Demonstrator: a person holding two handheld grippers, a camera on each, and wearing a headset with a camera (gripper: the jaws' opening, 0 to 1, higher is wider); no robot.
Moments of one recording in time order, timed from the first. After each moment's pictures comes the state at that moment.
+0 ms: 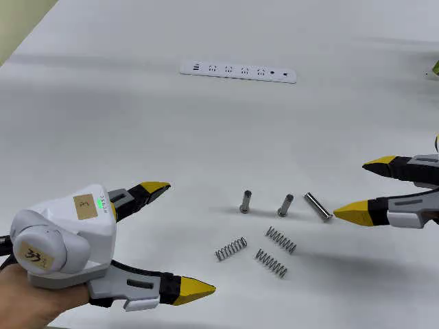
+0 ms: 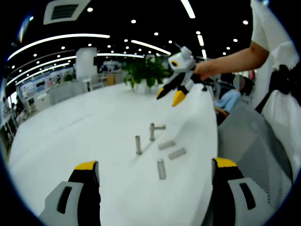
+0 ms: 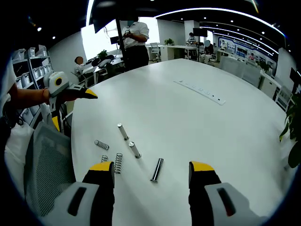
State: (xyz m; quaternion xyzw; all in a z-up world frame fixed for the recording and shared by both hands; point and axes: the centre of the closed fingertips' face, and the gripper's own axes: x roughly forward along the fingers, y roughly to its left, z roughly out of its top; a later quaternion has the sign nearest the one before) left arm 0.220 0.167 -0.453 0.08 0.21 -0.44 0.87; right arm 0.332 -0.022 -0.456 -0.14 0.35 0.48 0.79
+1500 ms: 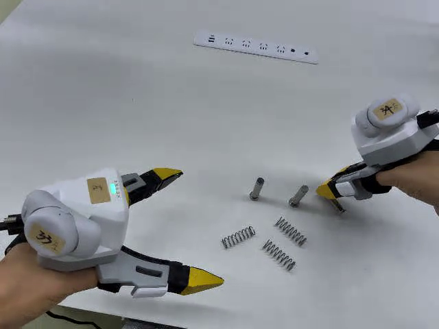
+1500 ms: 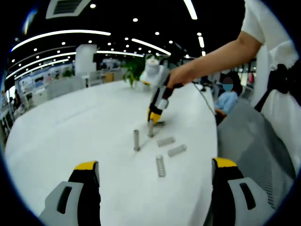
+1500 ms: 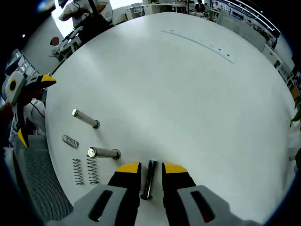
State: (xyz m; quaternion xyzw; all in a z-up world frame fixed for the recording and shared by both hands) left arm 0.224 0.165 -0.468 0.06 0.23 -0.45 0.86; right arm 0.353 0.004 -0.545 -0.20 0.52 0.40 0.73
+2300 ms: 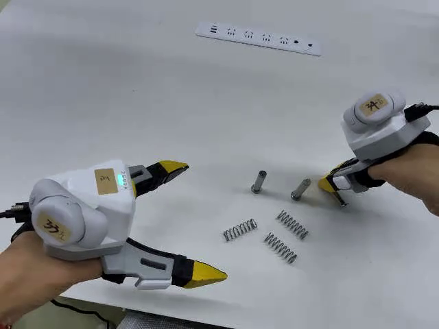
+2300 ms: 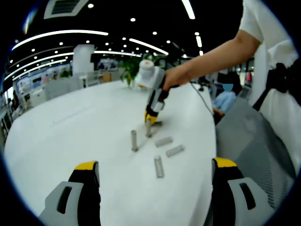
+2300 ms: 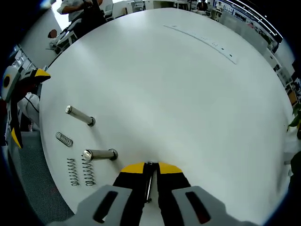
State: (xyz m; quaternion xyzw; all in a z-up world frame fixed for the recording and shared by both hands) left arm 0.223 0.161 -0.469 0.06 0.22 -0.46 0.86; right arm 0.362 0.001 -0.558 -0.24 0.53 0.38 0.72
